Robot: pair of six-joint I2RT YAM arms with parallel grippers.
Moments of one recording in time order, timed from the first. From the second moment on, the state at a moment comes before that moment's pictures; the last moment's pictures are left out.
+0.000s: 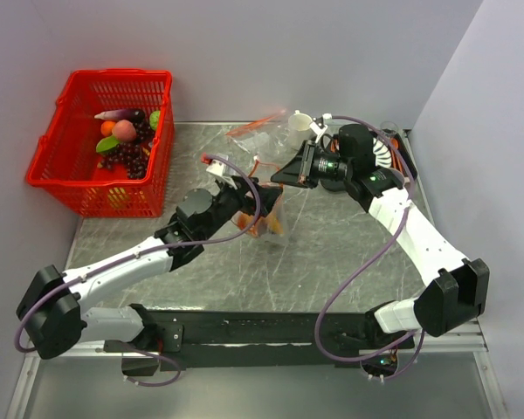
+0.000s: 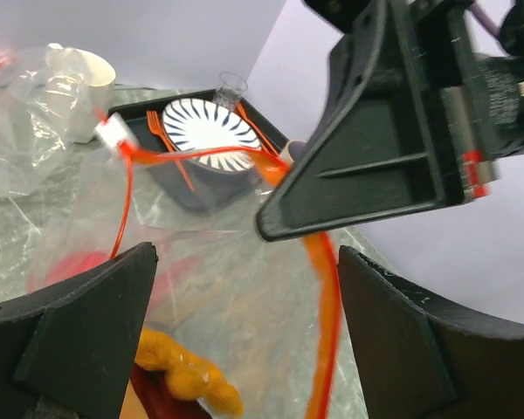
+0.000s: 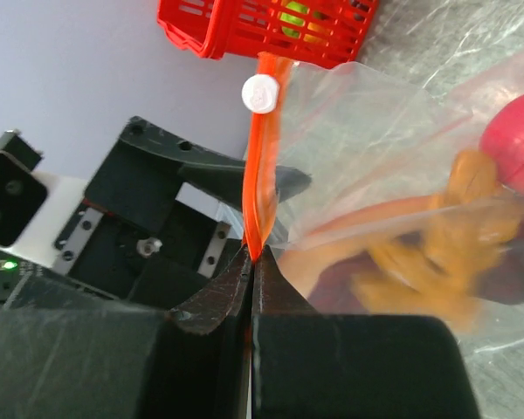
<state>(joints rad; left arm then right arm) -0.84 1.22 0.81 0.50 -0.11 -0.46 0.38 1.36 1.27 -0.28 -0.74 0.80</state>
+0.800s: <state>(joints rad) -0.71 1.11 1.33 -0.24 -0.29 -0.46 0.36 1.35 1.16 -0.28 -0.74 0.75</state>
